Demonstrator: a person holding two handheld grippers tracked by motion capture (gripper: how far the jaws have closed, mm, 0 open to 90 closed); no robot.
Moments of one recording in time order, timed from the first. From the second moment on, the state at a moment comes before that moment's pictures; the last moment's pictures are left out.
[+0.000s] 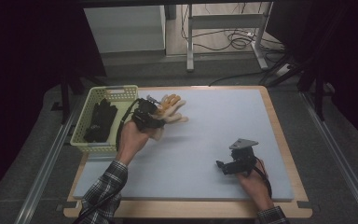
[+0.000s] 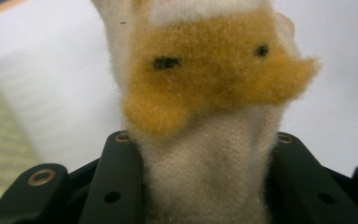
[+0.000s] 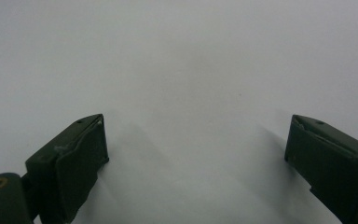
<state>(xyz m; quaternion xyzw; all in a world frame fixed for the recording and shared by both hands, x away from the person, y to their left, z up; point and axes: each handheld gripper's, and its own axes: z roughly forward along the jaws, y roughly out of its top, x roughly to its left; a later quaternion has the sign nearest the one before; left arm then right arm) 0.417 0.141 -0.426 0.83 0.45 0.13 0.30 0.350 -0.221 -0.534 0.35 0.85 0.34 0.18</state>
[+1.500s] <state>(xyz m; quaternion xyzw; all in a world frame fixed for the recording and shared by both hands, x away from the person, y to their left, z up) 0.477 0.288 -0.479 0.74 0.62 0.16 0.20 0.350 -0.221 -0.535 0.35 0.85 0.34 0.18</state>
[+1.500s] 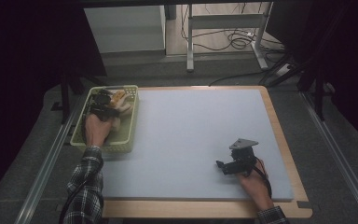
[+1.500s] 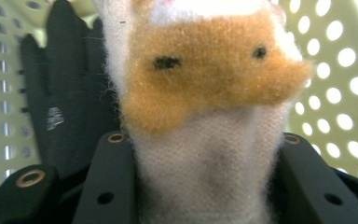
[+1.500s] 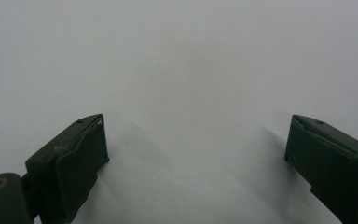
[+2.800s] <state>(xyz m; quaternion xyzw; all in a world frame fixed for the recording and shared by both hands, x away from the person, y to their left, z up) 0.478 0.288 -0.476 0.75 0.61 0.12 0.23 0.350 -0.221 -0.535 0.35 0.85 0.34 0.17</state>
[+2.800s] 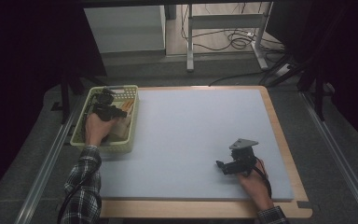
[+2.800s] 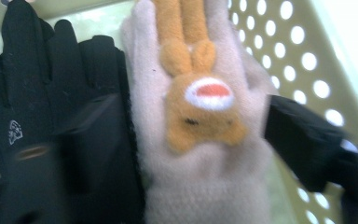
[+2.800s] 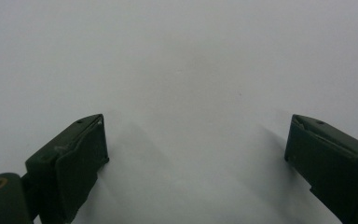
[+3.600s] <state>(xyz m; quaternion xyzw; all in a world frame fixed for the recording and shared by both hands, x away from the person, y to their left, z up) 0.467 0.302 -0.481 0.74 0.61 0.11 0.25 0.350 -0.221 -0.535 0.35 0.85 0.34 0.18</state>
